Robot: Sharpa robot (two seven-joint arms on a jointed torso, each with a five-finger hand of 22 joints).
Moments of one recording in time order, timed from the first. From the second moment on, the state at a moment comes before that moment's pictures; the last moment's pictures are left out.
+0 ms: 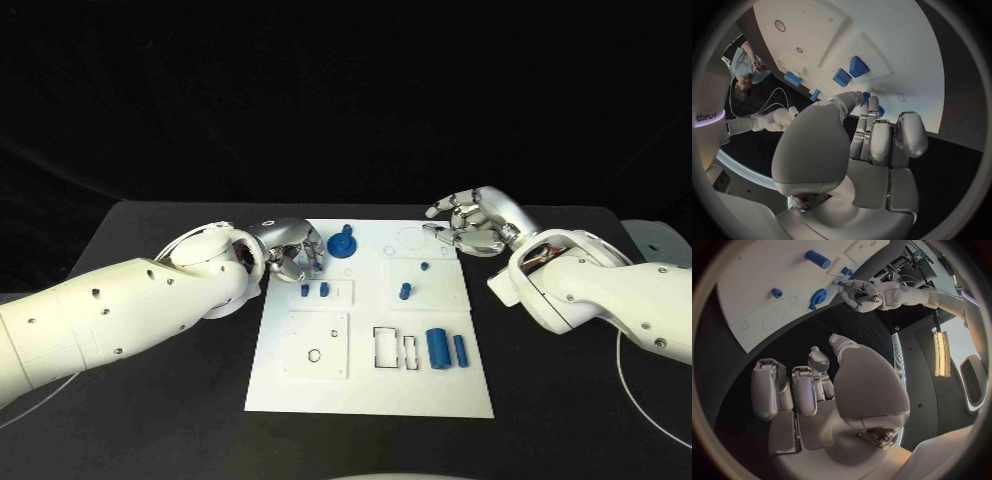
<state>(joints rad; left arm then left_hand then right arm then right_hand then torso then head) 1.21 -0.70 -0.03 1.39 -1.48 -0.18 -0.04 1.44 -0.23 0.55 0.11 0.35 0.98 0.14 0.32 0.38 1.12 0.08 0.31 0.18 1.43 0.00 1.41 1.10 0.10 1.37 0.09 1.33 1.19 1.27 -1.01 -0.14 1.69 -0.95 -0.64 0.02 1.33 -0.15 0.31 0.29 0.23 0.86 0.17 0.21 0.44 1.20 0.08 1.10 1.15 1.47 0.01 1.49 1.31 0.05 1.47 0.11 1.36 1.31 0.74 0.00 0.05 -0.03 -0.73</state>
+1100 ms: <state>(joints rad) 1.21 -0.68 -0.02 1.37 -1.48 -0.16 -0.04 1.43 -0.23 0.55 0.11 0.35 0.99 0.13 0.32 0.38 1.15 0.07 0.30 0.18 1.43 0.00 1.41 1.09 0.10 1.38 0.09 1.34 1.19 1.27 -1.01 -0.14 1.69 -0.95 -0.64 0.02 1.33 -0.15 0.32 0.29 0.23 0.87 0.16 0.22 0.45 1.20 0.07 1.10 1.14 1.47 0.01 1.49 1.31 0.05 1.47 0.11 1.36 1.31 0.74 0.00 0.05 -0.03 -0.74</state>
